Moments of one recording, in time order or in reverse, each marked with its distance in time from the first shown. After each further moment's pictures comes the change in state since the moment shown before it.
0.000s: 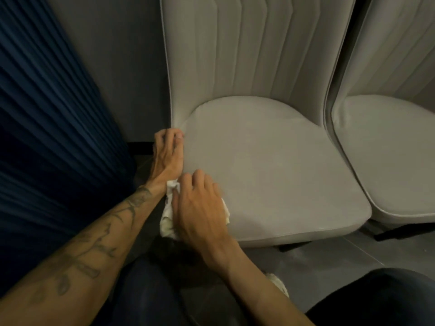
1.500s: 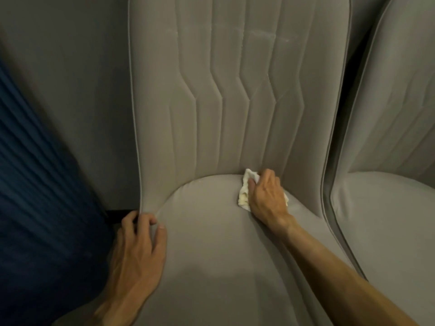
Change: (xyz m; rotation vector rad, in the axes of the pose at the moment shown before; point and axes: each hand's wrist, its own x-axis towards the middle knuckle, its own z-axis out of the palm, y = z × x) left_hand 0.005 0.040 0.016 0.376 0.142 -0.072; right_hand 0.213 0.266 -0.006 -0.214 0.089 0.284
